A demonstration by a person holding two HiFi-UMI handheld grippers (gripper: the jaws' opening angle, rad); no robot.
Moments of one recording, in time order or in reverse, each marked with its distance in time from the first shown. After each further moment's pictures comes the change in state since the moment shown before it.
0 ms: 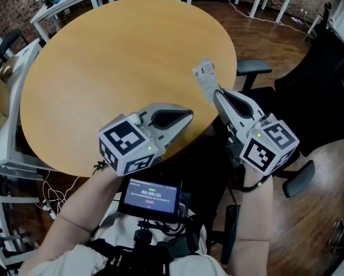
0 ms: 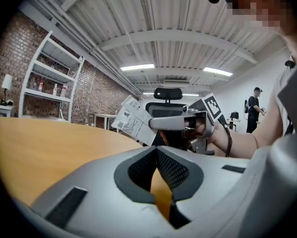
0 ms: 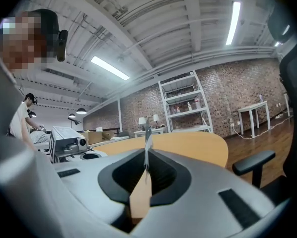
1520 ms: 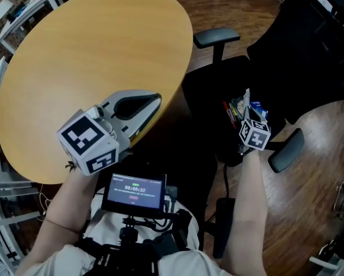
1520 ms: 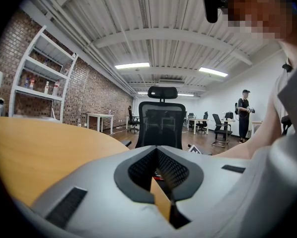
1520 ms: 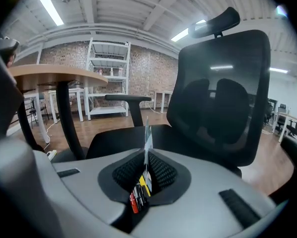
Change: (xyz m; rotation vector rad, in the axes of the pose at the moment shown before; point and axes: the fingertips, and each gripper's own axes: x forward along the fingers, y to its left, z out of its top) left arm 0.036 -0.019 0.011 0.010 -0.001 -0.064; right arm -0.225 -0.285 -0.258 0.065 0.364 -0.923
